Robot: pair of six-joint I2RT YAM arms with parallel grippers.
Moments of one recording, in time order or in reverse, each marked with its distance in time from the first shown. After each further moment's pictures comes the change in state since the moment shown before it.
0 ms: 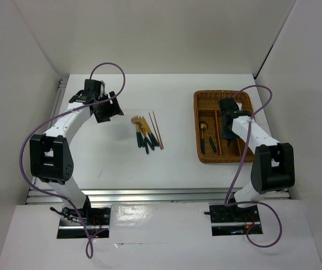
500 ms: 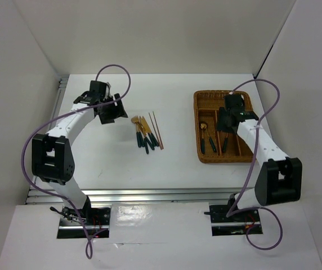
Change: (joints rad) left arm -0.037 0.000 -0.013 0.002 0.000 0.002; right arm 0.000 -0.108 0.013 0.049 -0.138 -0.026
